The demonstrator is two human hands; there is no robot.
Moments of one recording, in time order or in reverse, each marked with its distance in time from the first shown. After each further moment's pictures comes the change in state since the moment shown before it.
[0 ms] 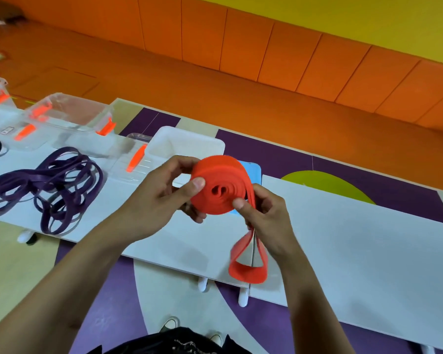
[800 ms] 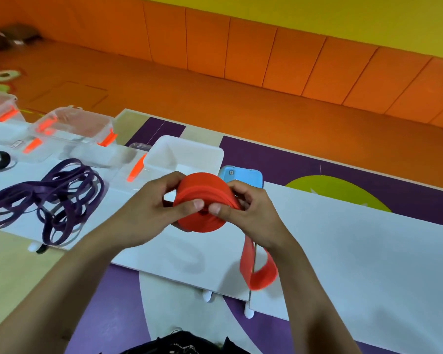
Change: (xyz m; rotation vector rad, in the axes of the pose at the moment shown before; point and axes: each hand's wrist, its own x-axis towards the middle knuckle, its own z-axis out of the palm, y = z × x) left_hand 0.014 0.005 0.009 0.237 -0.022 -0.100; right_hand 0.034 -0.004 -0.014 -0.035 -0.254 -0.023
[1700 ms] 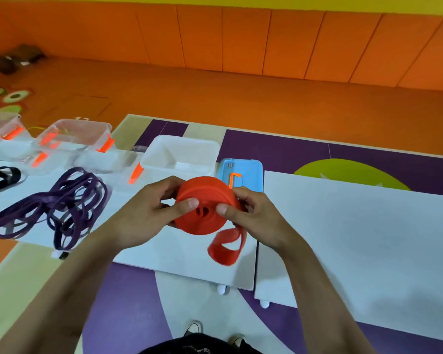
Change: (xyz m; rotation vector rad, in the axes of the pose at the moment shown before) left_hand 0.009 0.001 0.024 0.092 -0.049 -0.072; right_hand -0.025 0.026 -0.031 0.011 -0.018 0.057
